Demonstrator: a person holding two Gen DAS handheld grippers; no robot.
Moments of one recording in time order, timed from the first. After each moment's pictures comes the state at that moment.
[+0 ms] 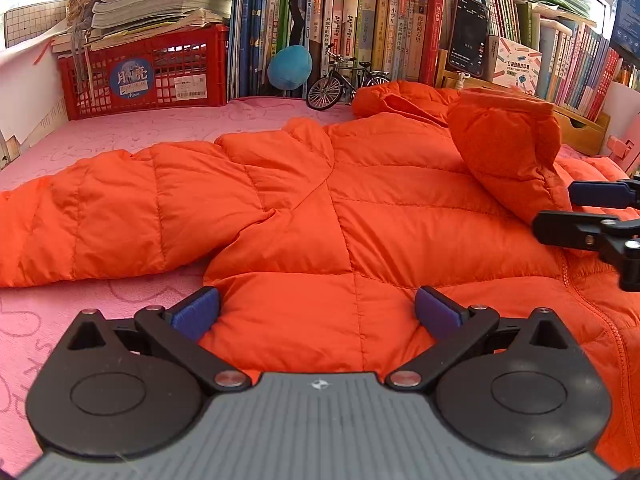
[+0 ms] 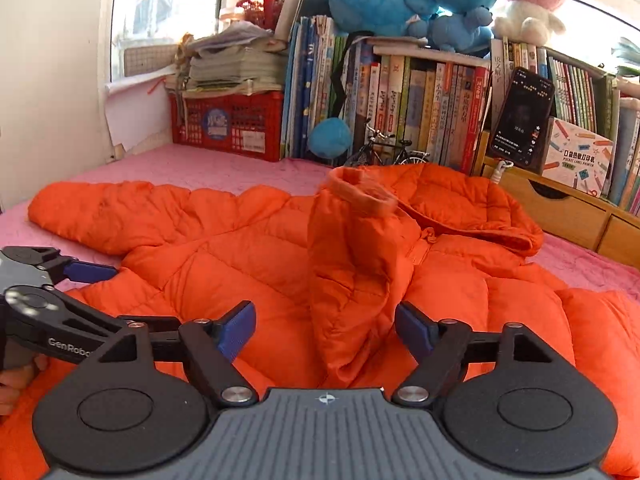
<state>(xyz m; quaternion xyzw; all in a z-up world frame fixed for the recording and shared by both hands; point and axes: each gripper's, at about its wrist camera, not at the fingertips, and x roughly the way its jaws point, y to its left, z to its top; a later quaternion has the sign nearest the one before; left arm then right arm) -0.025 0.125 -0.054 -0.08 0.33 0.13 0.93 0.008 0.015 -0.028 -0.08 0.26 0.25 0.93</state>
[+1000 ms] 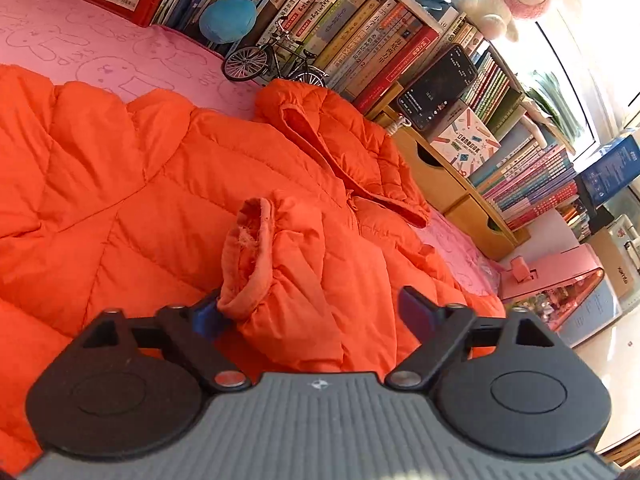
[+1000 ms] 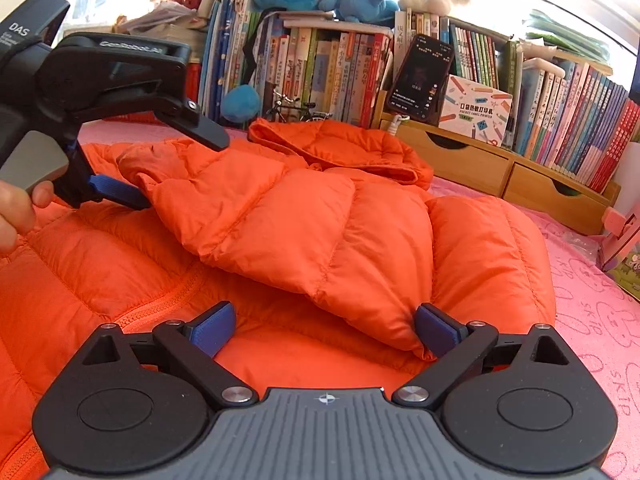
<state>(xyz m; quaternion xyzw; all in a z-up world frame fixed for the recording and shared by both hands) 0.068 0.103 -0.030 -0.34 0.33 0.04 0.88 -0.021 -0.046 -0.065 -0.12 0.27 0.12 0.95</state>
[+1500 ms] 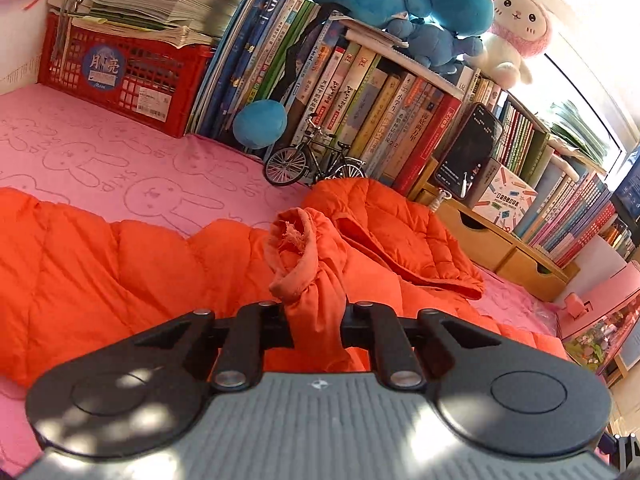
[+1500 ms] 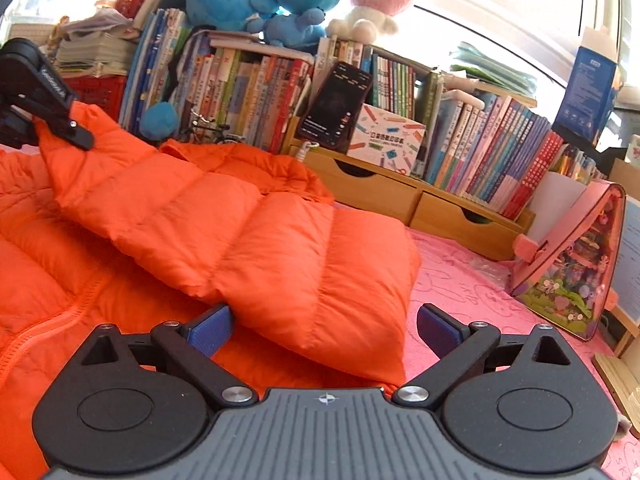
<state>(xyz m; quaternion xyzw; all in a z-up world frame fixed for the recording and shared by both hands) 0.064 0.145 -0.008 -0.25 0.26 0.11 0.93 -0.009 -0.078 -0.048 -0.14 0.23 -0.01 0.96</state>
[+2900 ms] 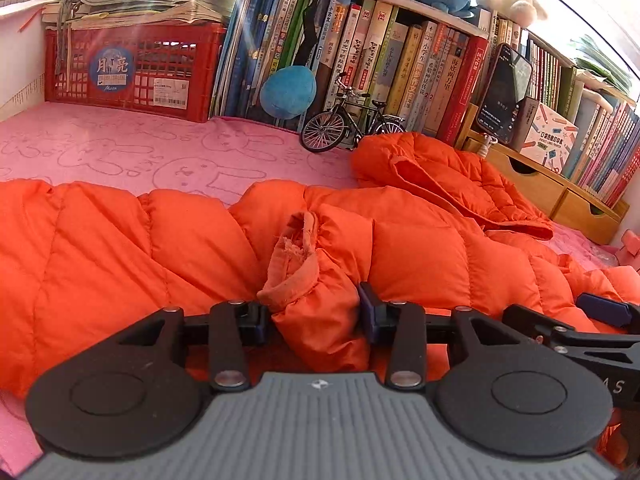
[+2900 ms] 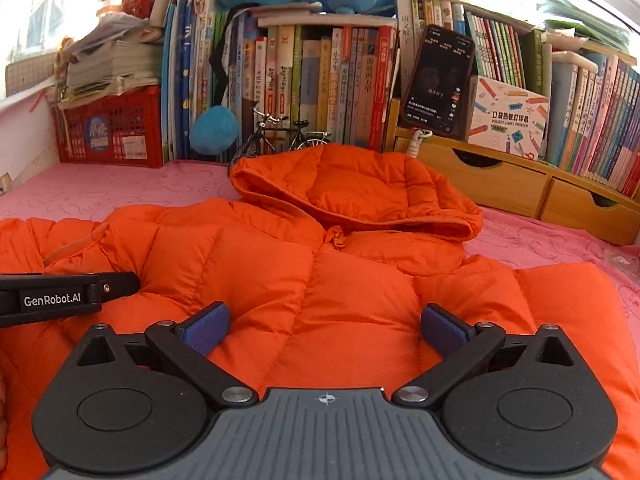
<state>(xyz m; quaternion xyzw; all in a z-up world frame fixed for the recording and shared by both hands) 0.068 0.148 -0.052 -0.17 0.29 0.13 0.93 0.097 0.014 -0.051 -0.05 0.29 0.08 0.95</state>
